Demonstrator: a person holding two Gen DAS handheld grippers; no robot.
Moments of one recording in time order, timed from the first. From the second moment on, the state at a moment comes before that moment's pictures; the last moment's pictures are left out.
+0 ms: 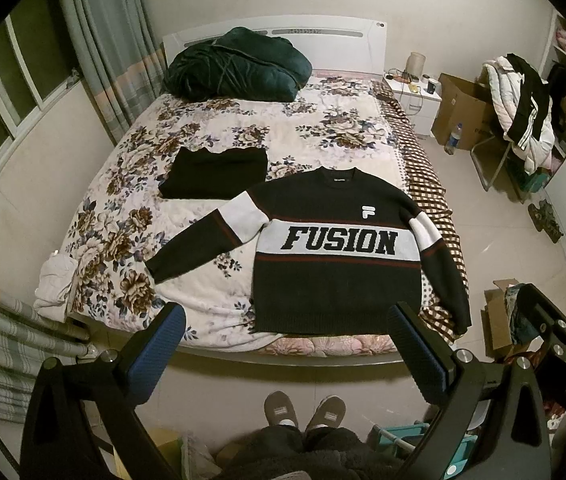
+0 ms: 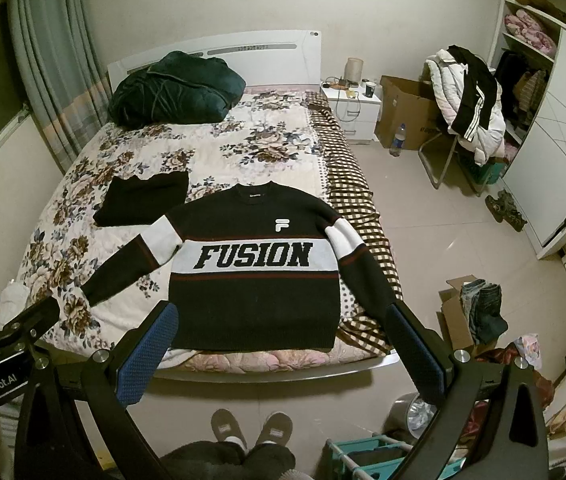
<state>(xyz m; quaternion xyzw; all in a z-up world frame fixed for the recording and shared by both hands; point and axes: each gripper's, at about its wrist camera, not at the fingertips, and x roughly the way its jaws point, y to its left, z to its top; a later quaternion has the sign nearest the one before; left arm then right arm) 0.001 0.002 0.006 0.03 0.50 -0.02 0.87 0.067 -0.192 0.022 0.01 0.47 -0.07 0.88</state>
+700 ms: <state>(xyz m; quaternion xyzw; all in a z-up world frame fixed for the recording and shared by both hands) 0.006 0.002 0.027 0.03 0.49 -0.02 0.87 0.064 -0.194 0.024 0.01 0.46 -0.07 0.88</state>
